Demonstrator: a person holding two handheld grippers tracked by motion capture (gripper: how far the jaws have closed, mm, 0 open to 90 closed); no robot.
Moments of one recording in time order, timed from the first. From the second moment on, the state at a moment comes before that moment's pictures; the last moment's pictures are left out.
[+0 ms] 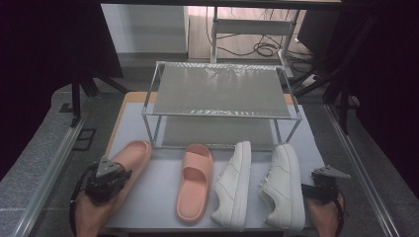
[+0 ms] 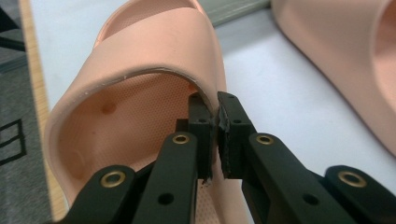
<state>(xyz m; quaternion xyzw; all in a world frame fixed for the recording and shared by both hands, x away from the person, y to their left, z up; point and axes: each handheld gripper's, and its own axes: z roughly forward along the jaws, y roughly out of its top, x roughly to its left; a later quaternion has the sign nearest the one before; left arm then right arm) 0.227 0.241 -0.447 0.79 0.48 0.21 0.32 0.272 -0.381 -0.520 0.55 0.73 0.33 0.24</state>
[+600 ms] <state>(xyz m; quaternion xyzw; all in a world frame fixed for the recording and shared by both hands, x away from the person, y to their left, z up) 0.249 0.192 -0.449 0.80 0.44 0.20 0.35 0.272 -0.381 -0.520 0.55 0.73 0.33 0.24</state>
